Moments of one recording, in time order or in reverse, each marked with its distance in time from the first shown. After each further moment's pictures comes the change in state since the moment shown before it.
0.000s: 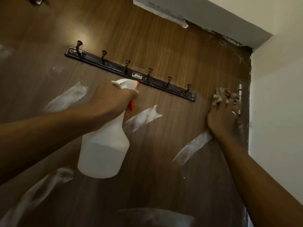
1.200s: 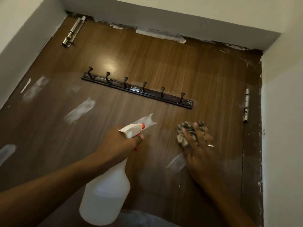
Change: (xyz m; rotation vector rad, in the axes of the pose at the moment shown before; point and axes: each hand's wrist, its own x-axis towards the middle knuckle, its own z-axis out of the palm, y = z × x) left_hand -0.086 -0.008 0.063 0.158 0.033 -0.004; right_hand -0.107 0.031 0.009 0.034 -0.170 -0.583
